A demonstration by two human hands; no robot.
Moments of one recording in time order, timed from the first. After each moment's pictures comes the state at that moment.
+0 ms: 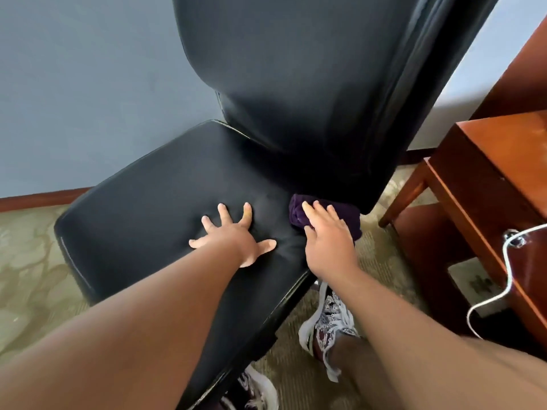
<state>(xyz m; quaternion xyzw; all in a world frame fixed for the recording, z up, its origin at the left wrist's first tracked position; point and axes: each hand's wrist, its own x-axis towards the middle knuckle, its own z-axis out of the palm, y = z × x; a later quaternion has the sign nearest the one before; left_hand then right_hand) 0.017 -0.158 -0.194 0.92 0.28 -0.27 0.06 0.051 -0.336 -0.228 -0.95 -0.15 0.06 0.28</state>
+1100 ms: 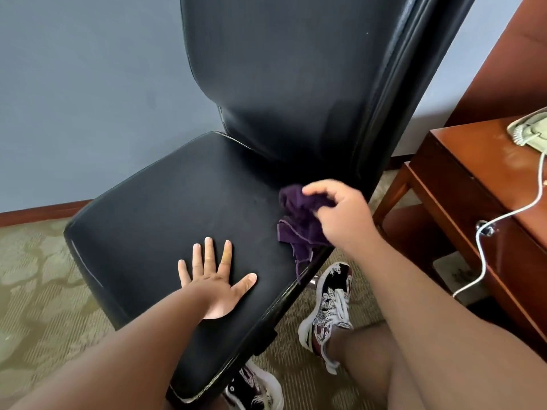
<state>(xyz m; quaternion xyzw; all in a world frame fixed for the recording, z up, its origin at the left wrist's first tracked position) -0.081 -0.122 -0.219 0.94 0.19 -0.27 0.09 0.044 -0.346 -0.146 -0.80 -0.11 0.01 0.58</state>
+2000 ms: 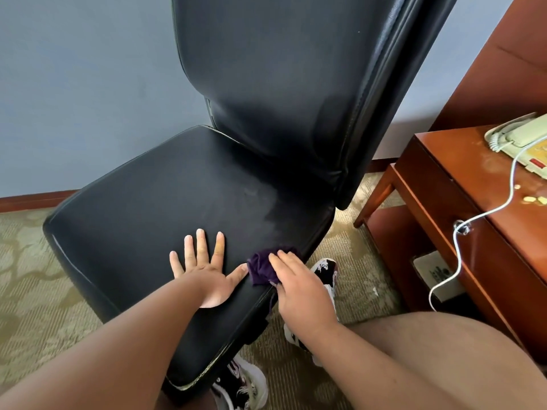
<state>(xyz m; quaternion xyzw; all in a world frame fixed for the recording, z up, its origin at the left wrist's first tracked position) -0.080 -0.137 -0.213 0.94 0.20 -0.27 0.08 -0.070 -0.339 -0.225 -0.93 -0.27 0.04 0.25</state>
